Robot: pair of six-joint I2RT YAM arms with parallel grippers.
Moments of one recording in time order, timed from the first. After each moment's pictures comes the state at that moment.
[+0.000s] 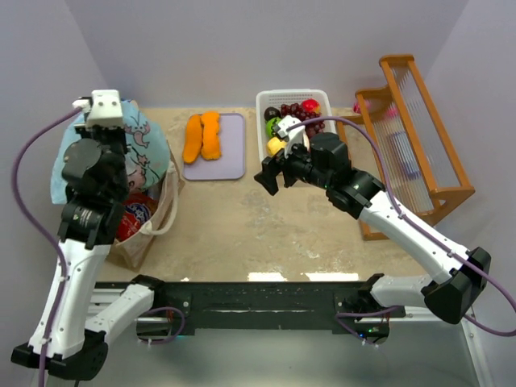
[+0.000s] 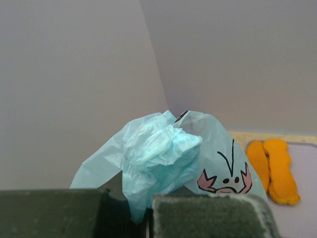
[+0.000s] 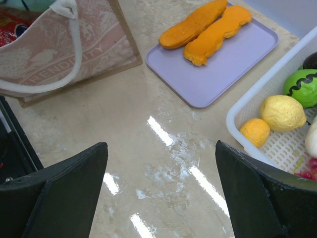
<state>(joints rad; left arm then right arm) -0.25 0.88 1.32 -0.27 -0.60 0.34 0.72 1.26 1.23 -0.29 -0.15 0.03</state>
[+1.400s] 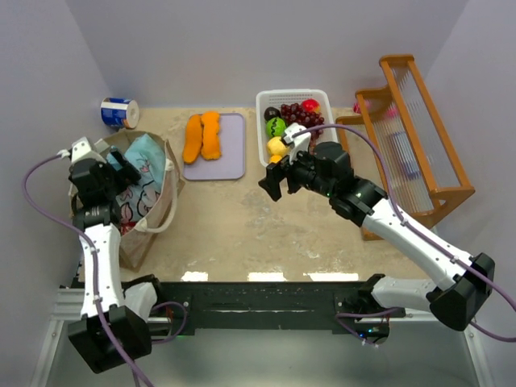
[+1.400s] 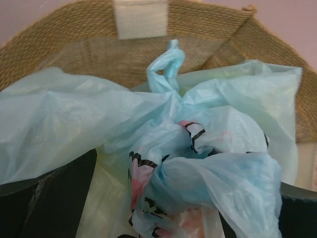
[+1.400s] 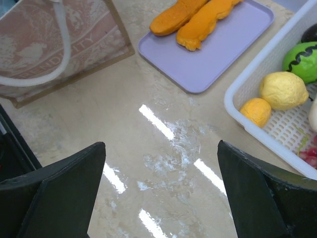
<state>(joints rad) 0.39 0.92 0.79 -0.28 0.04 -0.32 0.72 1.20 1.13 -0.27 -0.11 0.09</state>
